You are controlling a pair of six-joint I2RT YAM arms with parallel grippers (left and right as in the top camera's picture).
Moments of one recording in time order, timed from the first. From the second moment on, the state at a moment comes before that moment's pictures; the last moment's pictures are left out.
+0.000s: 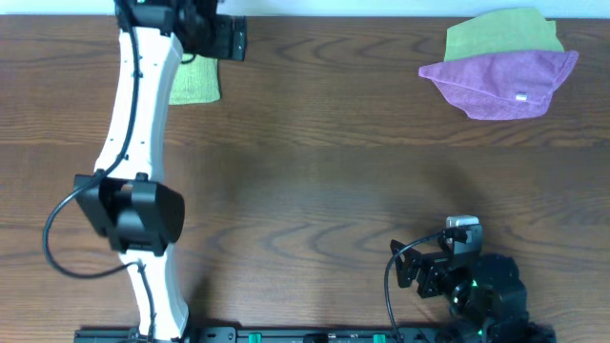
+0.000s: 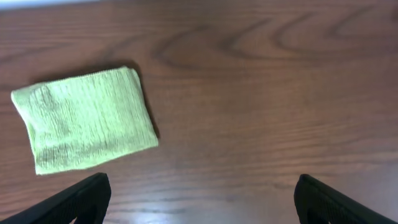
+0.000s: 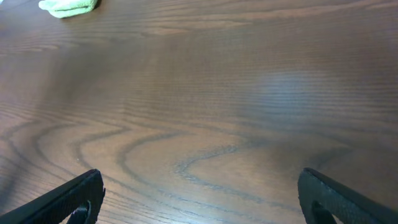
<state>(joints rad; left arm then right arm) -0.12 2.10 2.22 -1.15 0.15 0.02 0.33 0.22 0.42 -0.83 -0.11 0.38</state>
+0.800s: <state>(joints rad) -0.11 1.11 0.95 -0.57 0.05 0.04 0.33 0.22 0.42 -0.83 -0.11 0.38</state>
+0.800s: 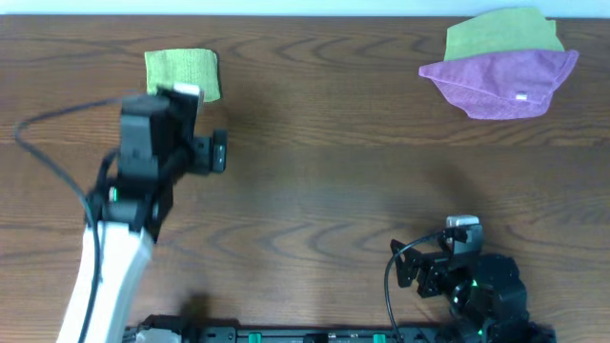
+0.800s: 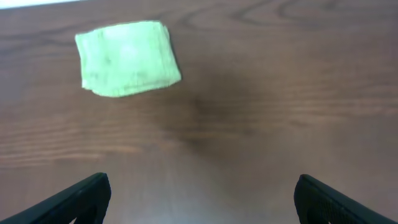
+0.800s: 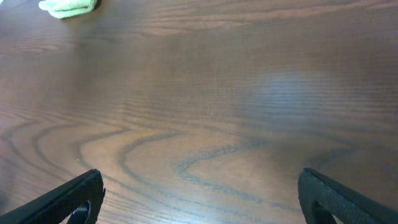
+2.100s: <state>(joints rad) -0.04 0.13 0.14 -0.52 -0.03 0.05 0.33 0.22 0.42 -0.83 -0.11 0.38</state>
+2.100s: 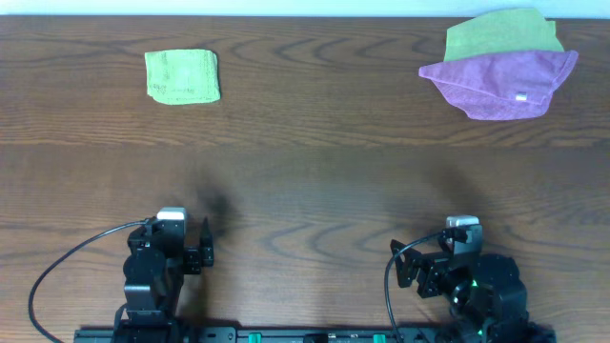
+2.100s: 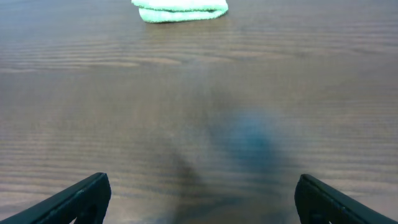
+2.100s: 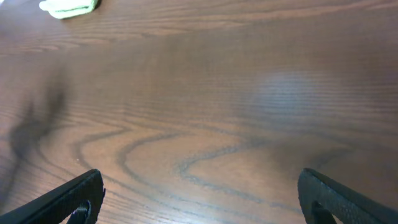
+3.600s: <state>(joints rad) -0.04 0.01 0.14 -0.52 -0.04 0.07 0.33 0.22 0.42 -0.83 -0.11 0.38</state>
